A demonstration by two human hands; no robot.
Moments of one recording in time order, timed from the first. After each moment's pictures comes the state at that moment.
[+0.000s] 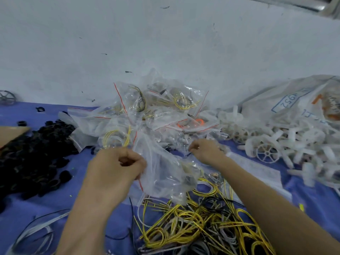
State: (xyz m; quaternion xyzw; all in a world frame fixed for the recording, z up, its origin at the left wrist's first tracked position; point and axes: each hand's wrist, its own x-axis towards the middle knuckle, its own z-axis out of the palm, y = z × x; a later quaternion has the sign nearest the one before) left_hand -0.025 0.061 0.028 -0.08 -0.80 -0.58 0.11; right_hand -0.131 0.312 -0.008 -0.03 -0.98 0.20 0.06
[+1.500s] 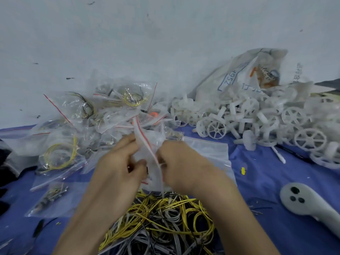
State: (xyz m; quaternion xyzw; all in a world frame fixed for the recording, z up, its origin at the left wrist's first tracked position) left_hand 0.009 0.172 0.038 -0.33 -0.80 -0.50 0.08; right_hand 0.048 0.305 0.070 0.03 -0.97 0.24 0.06
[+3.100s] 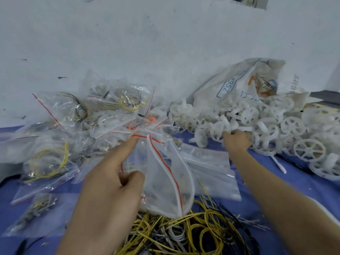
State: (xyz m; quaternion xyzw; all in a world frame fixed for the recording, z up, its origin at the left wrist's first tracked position) left_hand 0.002 0.163 0.040 -0.19 -0.79 -0.58 0.05; right_hand -0.084 0.523 -0.030 -0.47 -0.75 0.35 0.30
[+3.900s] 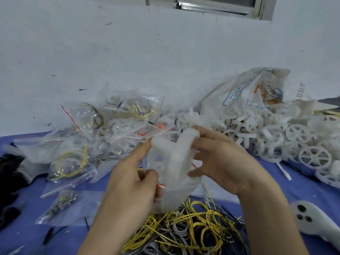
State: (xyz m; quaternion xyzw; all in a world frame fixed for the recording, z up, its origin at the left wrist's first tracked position) left_hand 0.036 0.171 0.063 -0.19 -0.77 -0.61 0.02; right_hand 0.062 0.338 0.088 0.01 -0.67 0.74 0.06
